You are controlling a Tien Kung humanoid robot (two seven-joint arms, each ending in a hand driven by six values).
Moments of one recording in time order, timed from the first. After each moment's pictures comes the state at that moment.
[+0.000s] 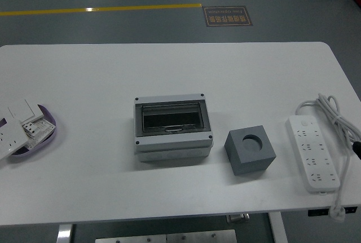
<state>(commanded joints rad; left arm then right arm) -0.11 0.30 -0.41 -0.26 0.61 0.01 0.04 0.00 -0.41 1.54 1.58 -0.88 -0.41 0.31</state>
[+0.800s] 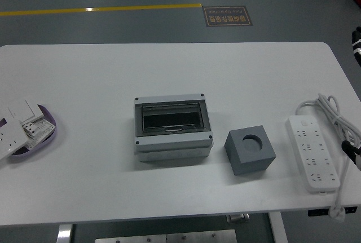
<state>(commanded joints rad) -0.12 0.29 -0.41 -0.26 0.61 0.01 0.04 0.02 -0.41 1.50 1.57 -0.86 -0.41 0.32</state>
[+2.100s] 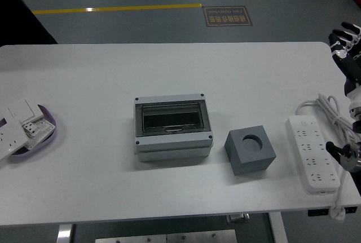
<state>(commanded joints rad) -0.09 0.27 -0.40 -0.26 0.58 0.01 0.05 0.07 -0.40 1.41 1.54 -0.85 -0.40 0.34</state>
